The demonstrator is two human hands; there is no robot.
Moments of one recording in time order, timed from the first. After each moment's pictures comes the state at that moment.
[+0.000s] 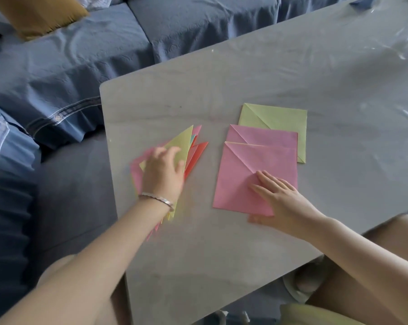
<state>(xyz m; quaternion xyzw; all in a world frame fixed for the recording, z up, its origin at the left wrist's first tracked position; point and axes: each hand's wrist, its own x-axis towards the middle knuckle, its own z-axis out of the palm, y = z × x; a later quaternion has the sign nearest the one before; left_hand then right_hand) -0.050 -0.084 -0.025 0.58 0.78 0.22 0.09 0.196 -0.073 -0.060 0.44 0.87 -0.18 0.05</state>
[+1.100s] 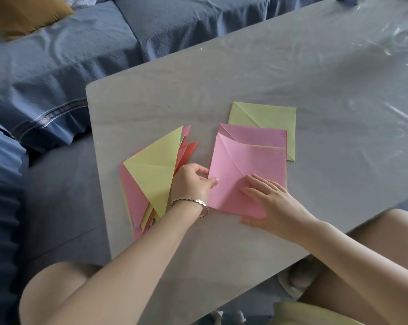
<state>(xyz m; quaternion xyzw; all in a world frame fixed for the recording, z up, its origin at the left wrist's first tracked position) 0.017 -0.078 -0.039 0.45 0.79 0.27 0.32 0.205 -0.080 -0.069 0.43 0.88 -0.20 -0.02</state>
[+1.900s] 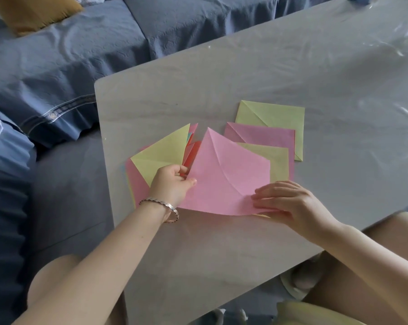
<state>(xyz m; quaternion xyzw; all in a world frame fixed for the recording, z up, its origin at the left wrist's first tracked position) -0.025 -0.096 -0.018 0.40 0.78 0.29 0.38 0.224 -0.078 -0.068 0.28 0.90 -0.20 -0.27</state>
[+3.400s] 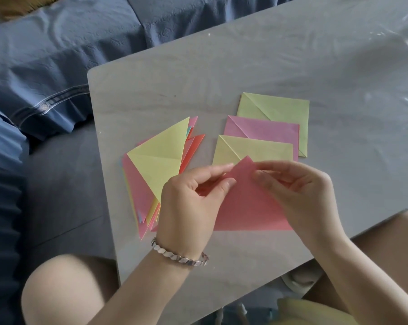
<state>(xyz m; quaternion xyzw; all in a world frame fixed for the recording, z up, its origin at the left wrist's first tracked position) 0.024 -0.140 0.026 0.53 0.65 0.47 0.27 0.166 -0.110 0.014 0.48 0.55 -0.49 -0.48</state>
